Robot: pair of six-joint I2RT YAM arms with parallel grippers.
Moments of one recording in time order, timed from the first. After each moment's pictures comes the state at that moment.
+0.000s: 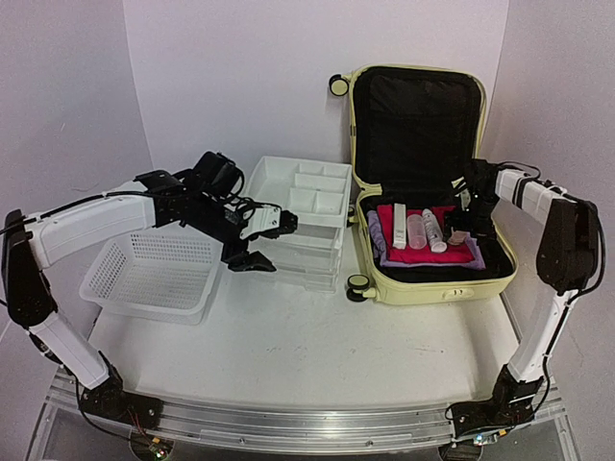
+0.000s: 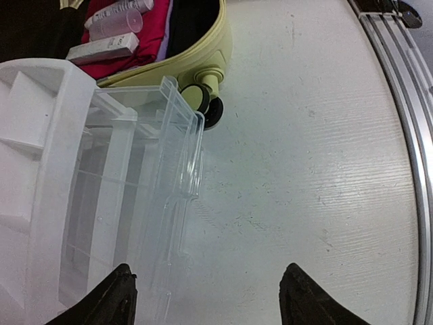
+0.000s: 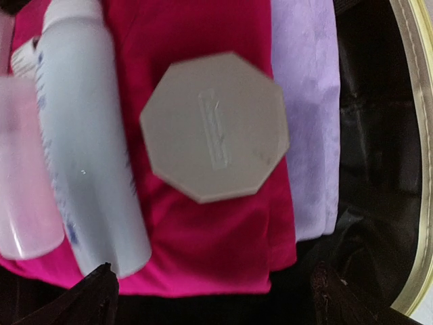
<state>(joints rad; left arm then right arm) -0.77 1.58 1.41 -0.68 0.37 0.84 0.05 1.85 1.56 -0.96 0.06 0.19</state>
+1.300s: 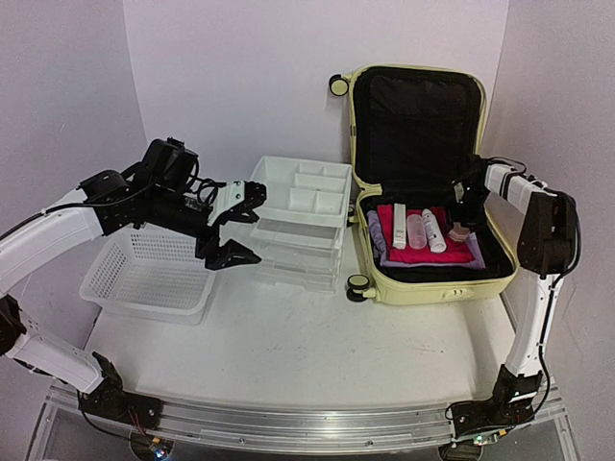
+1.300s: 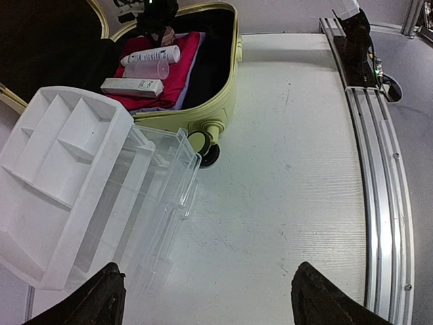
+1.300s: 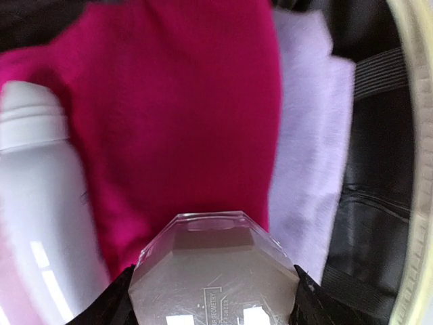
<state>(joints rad) -0.77 1.30 1.33 -0.66 0.44 0.60 0.01 2.12 1.85 -0.96 0.10 0.08</state>
